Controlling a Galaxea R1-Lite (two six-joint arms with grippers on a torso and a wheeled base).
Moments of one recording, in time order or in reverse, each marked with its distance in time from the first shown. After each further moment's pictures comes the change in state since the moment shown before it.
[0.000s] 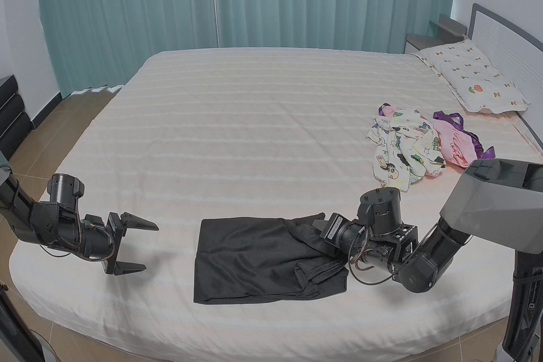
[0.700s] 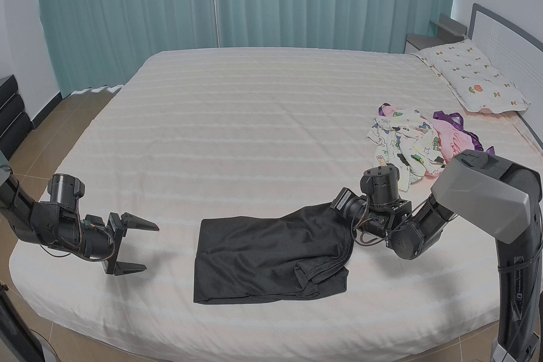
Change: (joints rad) left arm 0.000 0.001 0.000 0.000 0.000 0.000; right arm -0.141 0.141 -0.285 0.131 -0.001 0.001
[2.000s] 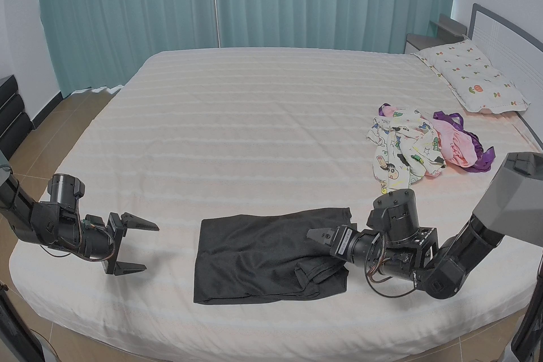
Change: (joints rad) left arm -0.001 0.000 0.000 0.000 0.000 0.000; right arm 0.167 -0.299 0.403 -0.001 0.043 -0.044
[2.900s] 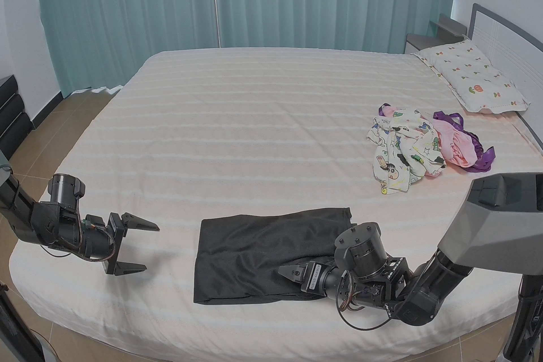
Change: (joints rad) left arm -0.001 0.000 0.000 0.000 0.001 0.001; right arm 0.154 0.097 -0.003 -0.003 -0.008 0.032
